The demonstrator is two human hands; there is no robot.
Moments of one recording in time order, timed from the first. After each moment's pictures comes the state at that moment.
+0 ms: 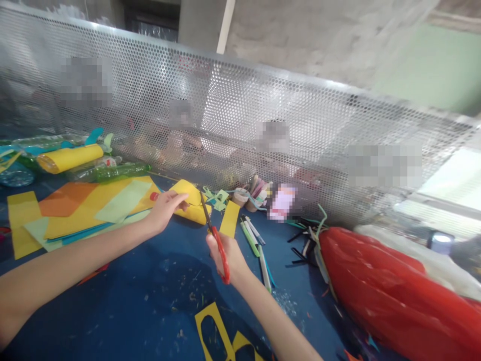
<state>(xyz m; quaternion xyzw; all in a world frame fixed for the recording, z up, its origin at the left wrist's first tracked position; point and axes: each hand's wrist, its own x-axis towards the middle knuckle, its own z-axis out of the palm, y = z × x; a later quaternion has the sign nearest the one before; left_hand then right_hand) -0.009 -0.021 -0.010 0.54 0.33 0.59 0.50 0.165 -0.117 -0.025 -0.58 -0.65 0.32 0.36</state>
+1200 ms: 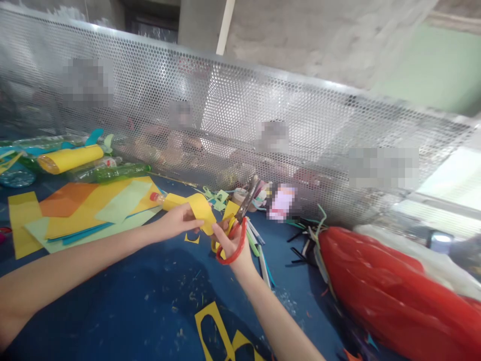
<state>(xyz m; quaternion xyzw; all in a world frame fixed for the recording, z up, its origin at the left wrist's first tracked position) -0.001 -0.039 -0.016 0.69 0.20 0.40 0.57 0.167 -0.100 -0.018 -0.50 -0.55 0.37 0.56</state>
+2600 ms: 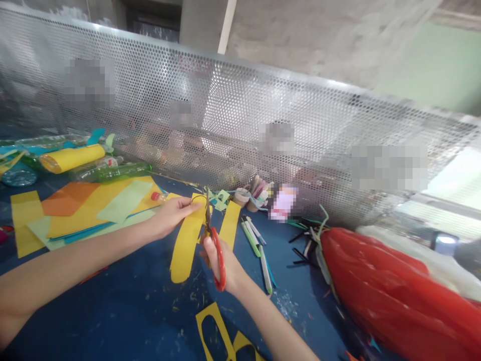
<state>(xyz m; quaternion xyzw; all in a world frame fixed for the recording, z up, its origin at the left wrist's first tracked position) -0.003 -0.049 0.008 0.53 0.26 0.45 0.67 0.154 -0.125 -0.022 -0.53 -0.63 0.40 0.40</state>
